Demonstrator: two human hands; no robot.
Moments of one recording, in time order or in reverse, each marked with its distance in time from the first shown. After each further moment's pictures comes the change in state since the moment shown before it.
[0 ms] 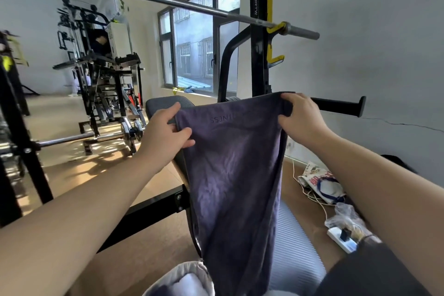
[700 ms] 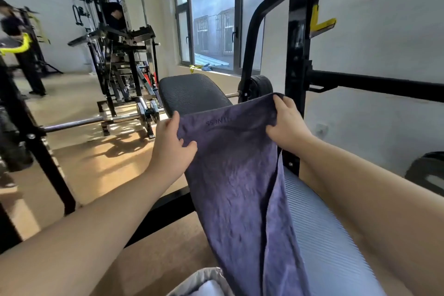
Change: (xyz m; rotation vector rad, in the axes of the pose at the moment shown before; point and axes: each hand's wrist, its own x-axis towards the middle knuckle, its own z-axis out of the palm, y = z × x) left_hand 0.070 -0.141 -0.013 0.445 0.079 -0.078; right_hand 0.076 0.010 0.202 0.015 -0.251 -0.006
